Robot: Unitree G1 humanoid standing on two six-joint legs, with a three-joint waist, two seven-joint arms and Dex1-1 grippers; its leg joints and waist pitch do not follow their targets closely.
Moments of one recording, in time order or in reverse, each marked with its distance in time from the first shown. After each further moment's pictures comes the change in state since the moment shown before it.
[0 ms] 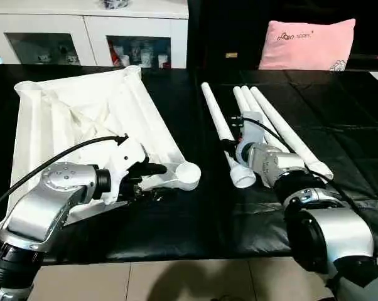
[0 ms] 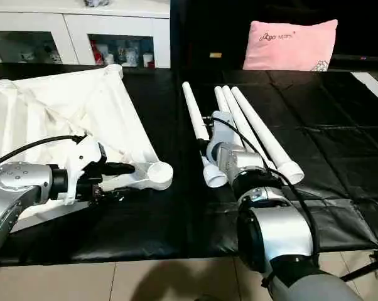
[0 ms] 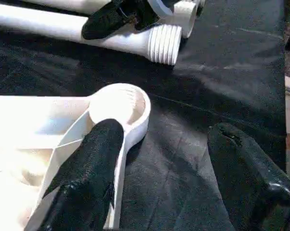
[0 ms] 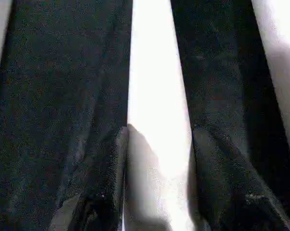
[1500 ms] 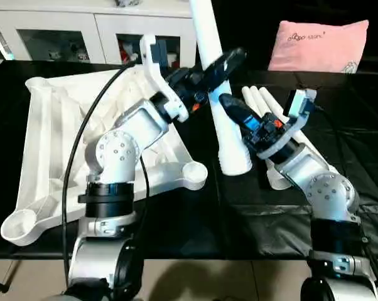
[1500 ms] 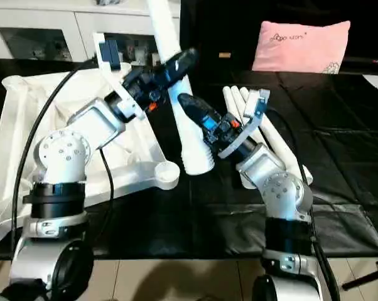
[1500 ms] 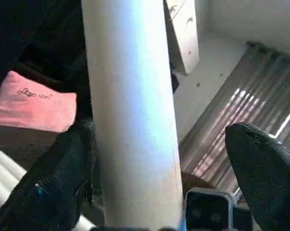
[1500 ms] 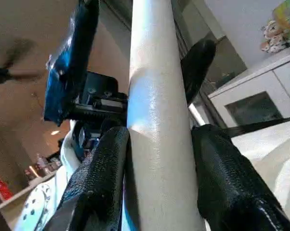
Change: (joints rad) left arm -0.459 -0.669 0.405 0.265 -0.498 0.140 0.516; right arm 0.454 -0.018 -0.094 -1.060 0.693 0.378 0.670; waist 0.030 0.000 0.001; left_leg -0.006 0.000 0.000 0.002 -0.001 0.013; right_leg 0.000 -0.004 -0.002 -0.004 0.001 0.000
